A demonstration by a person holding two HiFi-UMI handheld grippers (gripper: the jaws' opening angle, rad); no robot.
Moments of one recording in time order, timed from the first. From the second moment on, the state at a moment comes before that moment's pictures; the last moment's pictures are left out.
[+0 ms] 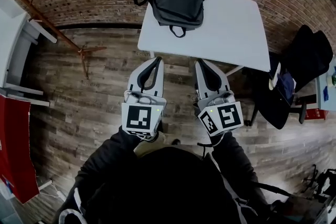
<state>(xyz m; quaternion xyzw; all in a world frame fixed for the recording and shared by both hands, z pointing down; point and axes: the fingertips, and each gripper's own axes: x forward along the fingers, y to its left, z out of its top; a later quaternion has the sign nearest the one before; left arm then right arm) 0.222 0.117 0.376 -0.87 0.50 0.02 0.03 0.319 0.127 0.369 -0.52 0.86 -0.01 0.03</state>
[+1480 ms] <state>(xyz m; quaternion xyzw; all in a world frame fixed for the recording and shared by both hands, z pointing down) 0.263 -0.075 0.434 -0.87 0.50 -0.01 0.02 0.356 -0.074 0.467 -0.51 0.86 -0.08 -0.01</state>
